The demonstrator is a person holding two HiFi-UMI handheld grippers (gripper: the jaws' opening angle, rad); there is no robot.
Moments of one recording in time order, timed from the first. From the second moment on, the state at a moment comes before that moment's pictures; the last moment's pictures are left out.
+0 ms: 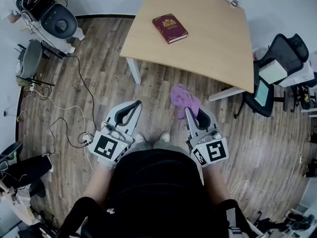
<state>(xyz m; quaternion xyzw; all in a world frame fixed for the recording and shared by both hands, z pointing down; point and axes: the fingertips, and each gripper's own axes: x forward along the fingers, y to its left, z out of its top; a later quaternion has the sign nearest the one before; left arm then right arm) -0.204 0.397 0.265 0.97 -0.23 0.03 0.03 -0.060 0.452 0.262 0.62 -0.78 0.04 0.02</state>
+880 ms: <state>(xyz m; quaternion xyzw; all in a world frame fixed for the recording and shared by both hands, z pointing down) -0.105 0.409 0.276 0.97 -0.23 0.05 0.04 0.052 0.485 0.275 0.65 -0.76 0.07 -0.04</state>
